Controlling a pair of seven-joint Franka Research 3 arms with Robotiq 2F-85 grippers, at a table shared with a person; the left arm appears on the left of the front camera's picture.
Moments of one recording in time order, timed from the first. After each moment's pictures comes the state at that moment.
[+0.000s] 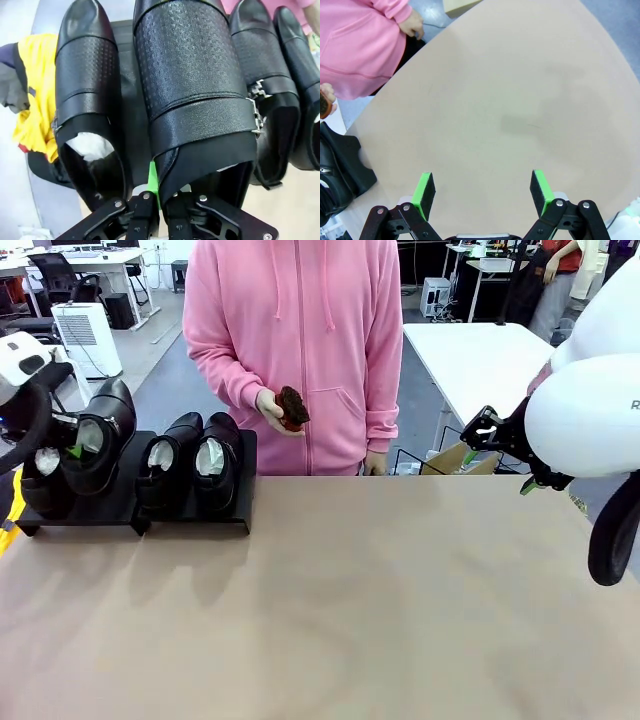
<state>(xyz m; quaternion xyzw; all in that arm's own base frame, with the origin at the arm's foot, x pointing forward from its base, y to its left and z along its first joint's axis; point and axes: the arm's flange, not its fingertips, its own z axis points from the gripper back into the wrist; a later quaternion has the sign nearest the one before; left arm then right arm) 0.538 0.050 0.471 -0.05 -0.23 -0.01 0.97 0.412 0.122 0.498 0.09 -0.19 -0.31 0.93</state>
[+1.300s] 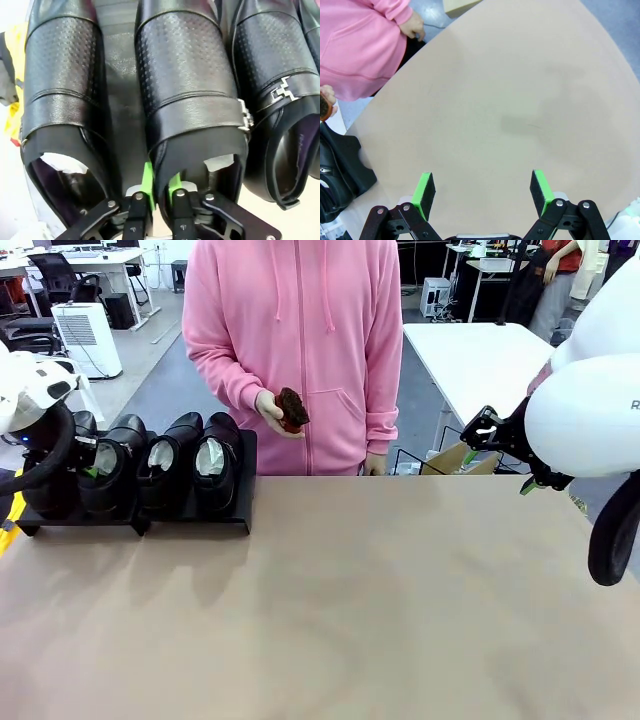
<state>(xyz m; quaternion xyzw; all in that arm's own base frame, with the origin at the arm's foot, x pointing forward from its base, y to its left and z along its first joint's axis) 0.556 0.043 0.431 -0.05 -0.19 -0.01 0.98 0.412 0.122 0.498 0.09 -0.19 -0.31 0.93</state>
